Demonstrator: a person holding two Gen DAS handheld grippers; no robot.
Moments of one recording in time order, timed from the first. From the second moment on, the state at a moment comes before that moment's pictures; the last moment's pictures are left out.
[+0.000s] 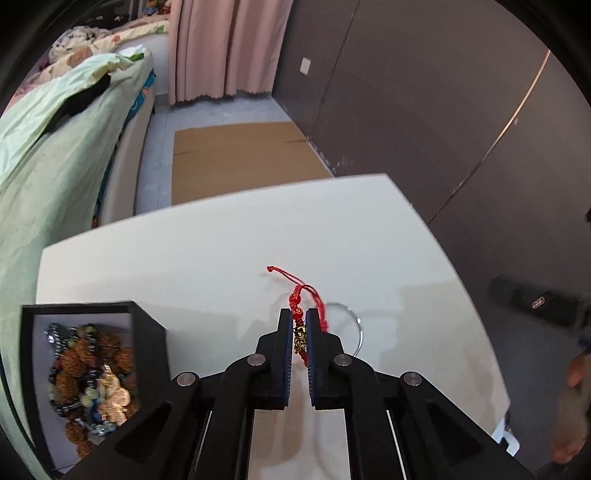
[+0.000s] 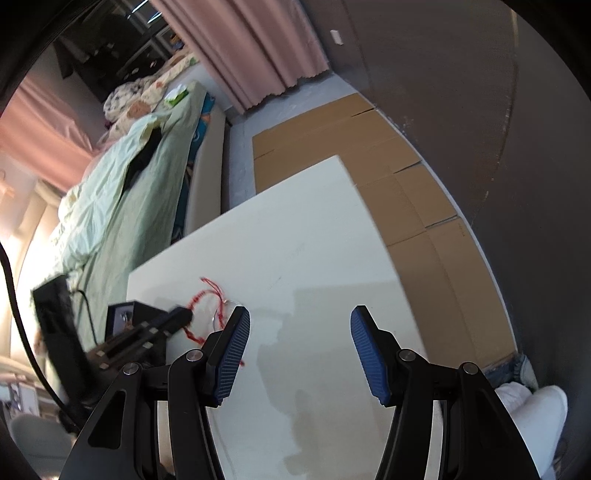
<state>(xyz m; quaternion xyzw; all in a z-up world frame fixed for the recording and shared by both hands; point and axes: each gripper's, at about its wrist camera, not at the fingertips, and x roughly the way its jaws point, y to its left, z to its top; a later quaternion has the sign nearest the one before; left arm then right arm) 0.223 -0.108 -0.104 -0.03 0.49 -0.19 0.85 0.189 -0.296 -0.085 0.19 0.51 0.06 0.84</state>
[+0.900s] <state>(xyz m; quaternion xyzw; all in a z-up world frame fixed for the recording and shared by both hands) 0.213 0.006 -0.030 -0.13 0.40 -0.14 0.89 0.221 -0.175 -0.126 0.01 0.57 0.12 0.81</state>
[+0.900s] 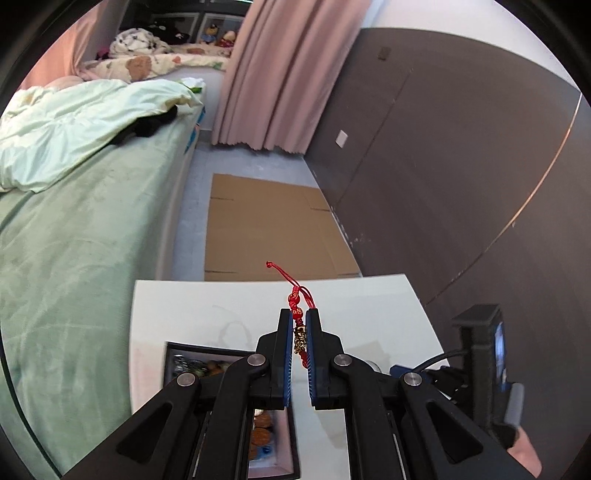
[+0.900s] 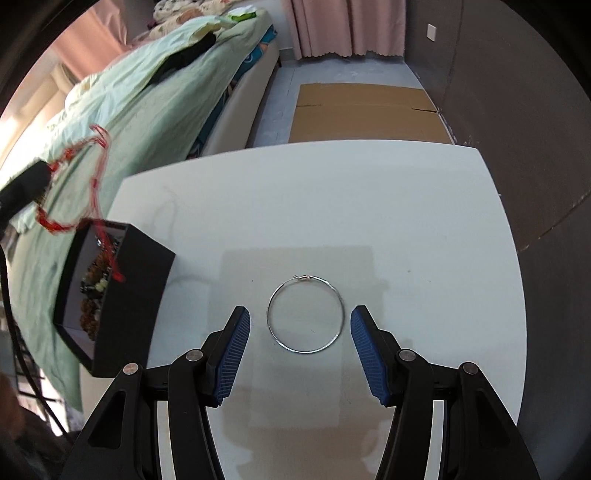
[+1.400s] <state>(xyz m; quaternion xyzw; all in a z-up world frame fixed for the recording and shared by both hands) 0.208 0.043 -0.031 -0.15 0.41 -0.12 0.89 0.217 -0.155 -0.135 -0.06 0.58 0.11 0.81</state>
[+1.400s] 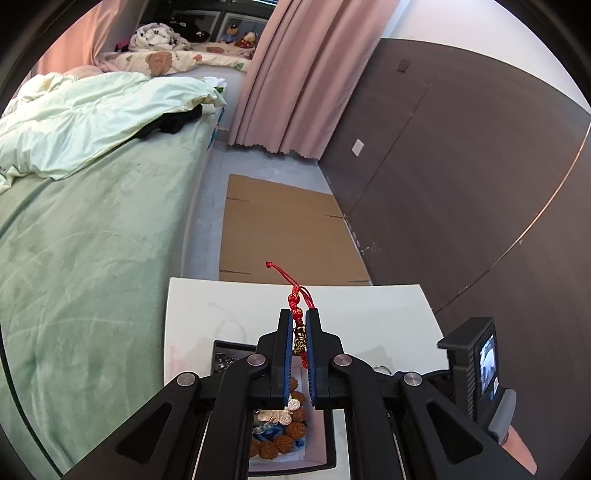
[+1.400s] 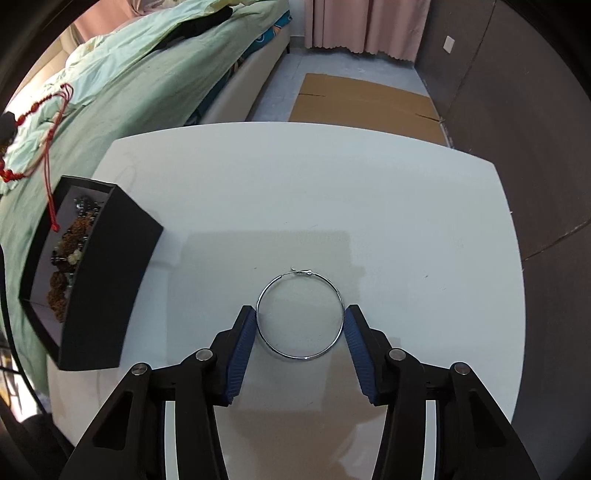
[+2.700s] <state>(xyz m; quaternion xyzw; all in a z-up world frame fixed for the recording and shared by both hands) 0.152 0.108 -0.039 -0.20 0.43 -0.07 0.88 0.165 -0.113 -0.043 0.14 0.41 0.24 0.87</state>
